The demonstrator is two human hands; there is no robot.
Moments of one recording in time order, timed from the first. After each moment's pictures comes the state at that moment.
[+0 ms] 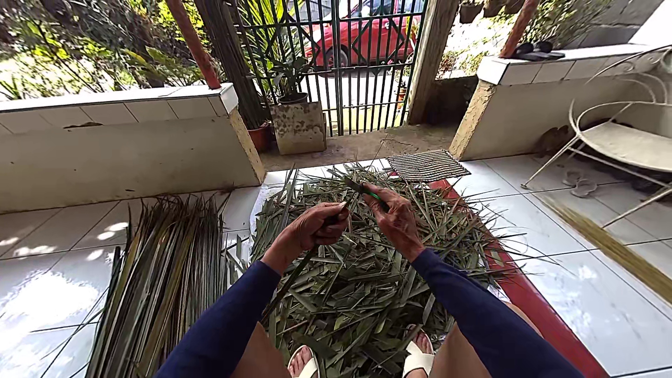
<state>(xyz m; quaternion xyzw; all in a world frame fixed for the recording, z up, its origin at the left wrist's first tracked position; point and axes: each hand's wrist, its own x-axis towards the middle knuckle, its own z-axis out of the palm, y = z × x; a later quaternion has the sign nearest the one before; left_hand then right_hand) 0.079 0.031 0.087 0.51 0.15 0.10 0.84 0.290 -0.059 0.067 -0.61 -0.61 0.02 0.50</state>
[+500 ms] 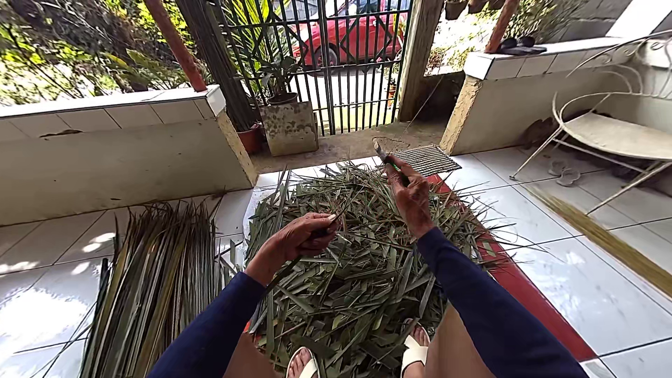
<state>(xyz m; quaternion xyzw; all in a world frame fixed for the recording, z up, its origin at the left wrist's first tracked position) 0.063 0.026 0.080 0.55 0.17 0.04 0.82 0.336 -0.052 0.087 -0.62 -0.51 0.06 0.60</state>
